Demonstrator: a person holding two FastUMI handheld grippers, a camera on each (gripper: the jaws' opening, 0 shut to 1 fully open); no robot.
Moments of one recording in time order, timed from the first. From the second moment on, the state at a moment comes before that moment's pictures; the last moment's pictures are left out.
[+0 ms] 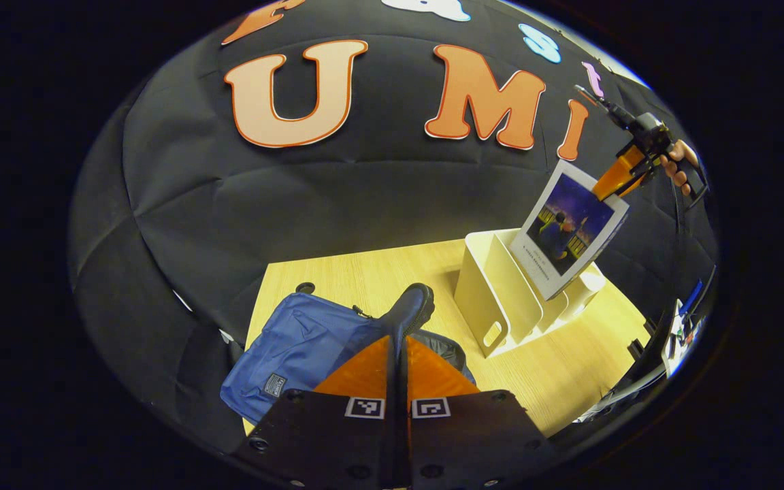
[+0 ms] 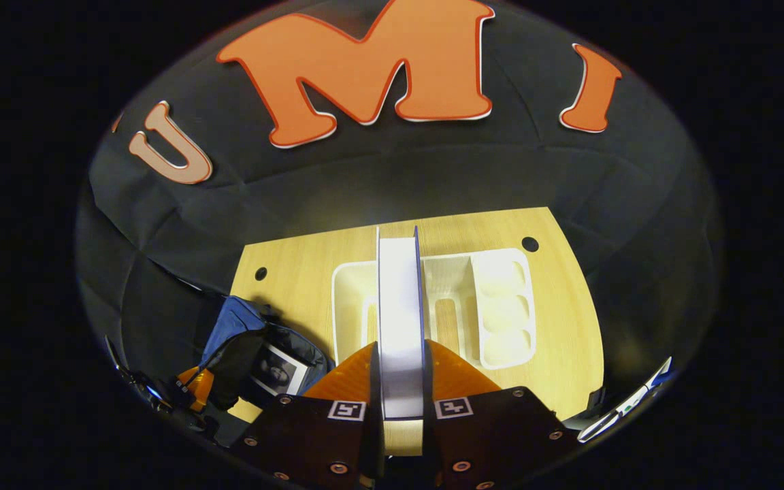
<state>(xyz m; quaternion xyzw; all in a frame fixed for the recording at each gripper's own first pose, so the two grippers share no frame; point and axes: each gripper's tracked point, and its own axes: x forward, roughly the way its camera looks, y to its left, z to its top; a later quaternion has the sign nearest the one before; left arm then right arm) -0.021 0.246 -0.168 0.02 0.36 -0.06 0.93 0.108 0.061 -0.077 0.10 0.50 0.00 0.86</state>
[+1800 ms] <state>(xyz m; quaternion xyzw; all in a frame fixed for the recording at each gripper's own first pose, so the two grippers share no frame) -0.017 0.237 -0.160 0.02 0.38 -0.07 0.92 -0.010 0.302 -0.208 0.39 0.52 0.13 0.75</state>
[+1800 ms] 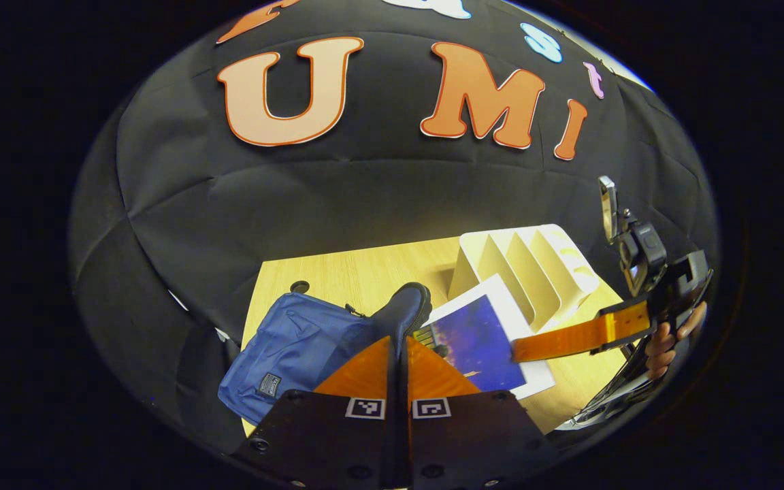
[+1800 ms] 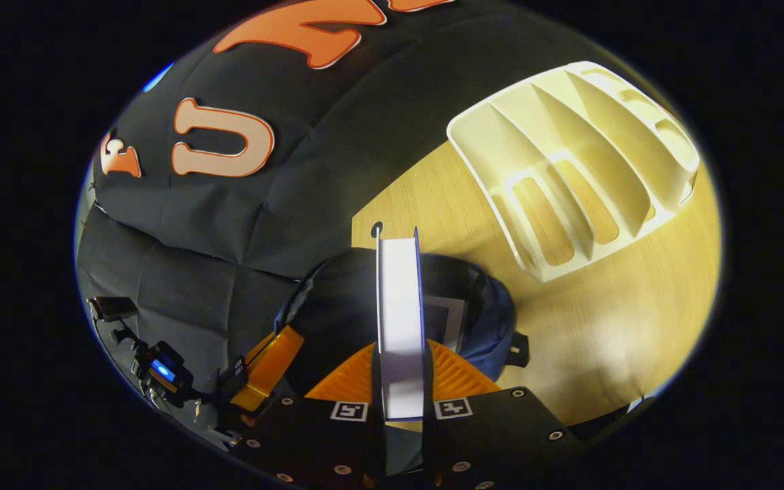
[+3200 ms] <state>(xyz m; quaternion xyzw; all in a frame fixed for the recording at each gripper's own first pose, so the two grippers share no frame) -0.026 0.217 -0.164 0.04 0.37 -0.11 0.92 0.002 0.396 -0.302 0.35 0.54 0.13 0.75</state>
